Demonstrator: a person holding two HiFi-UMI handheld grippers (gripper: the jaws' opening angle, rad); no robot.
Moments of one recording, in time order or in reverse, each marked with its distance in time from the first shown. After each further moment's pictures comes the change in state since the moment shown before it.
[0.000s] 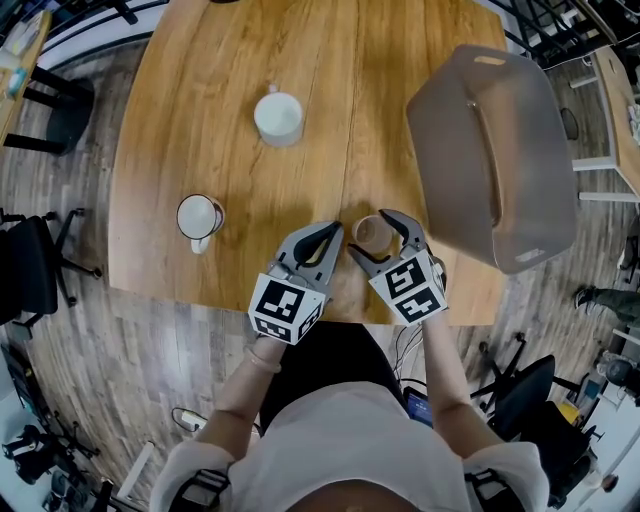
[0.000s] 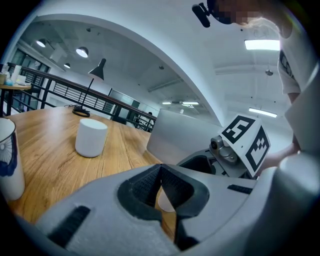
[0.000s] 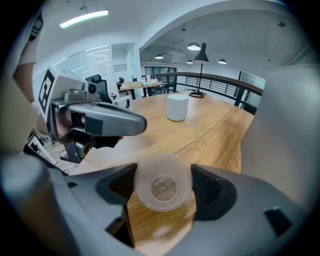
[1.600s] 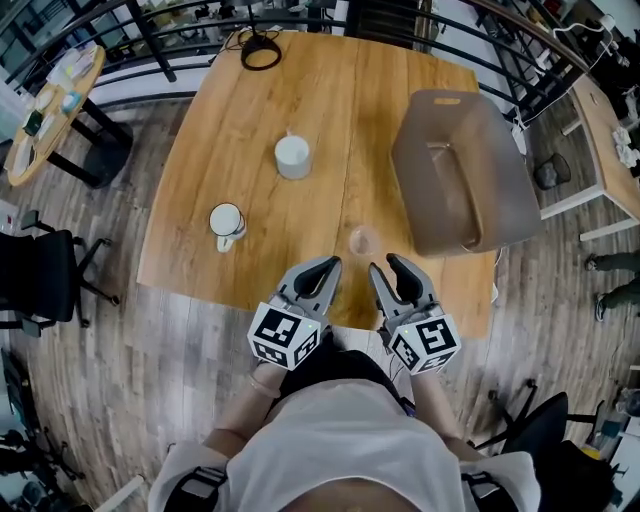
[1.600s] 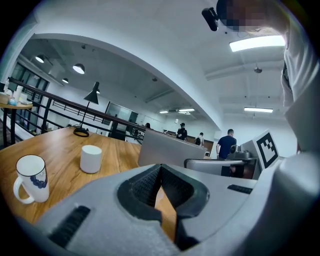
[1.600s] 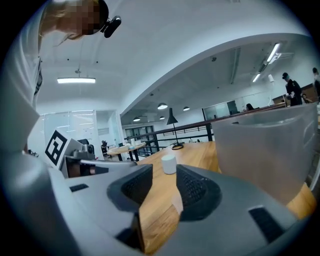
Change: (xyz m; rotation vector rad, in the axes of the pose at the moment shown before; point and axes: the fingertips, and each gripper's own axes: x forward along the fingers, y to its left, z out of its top) left arm -0.071 -0.074 0.043 0.082 -0.109 0.023; right arm -0.152 0.028 0.035 0.350 -0.698 -0.150
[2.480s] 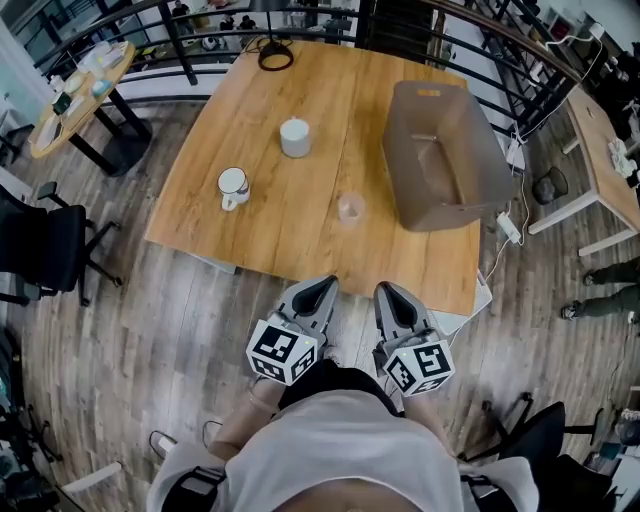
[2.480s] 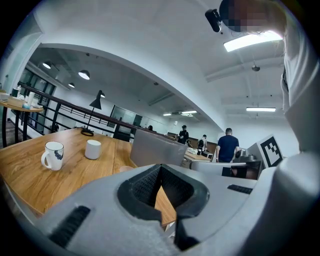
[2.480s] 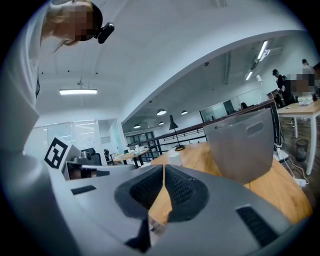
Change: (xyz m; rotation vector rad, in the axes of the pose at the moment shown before) left arm -0.078 -0.118 -0.040 -0.009 -0.031 0.070; right arm -0.145 0.040 -0.030 0.079 -0.066 0.009
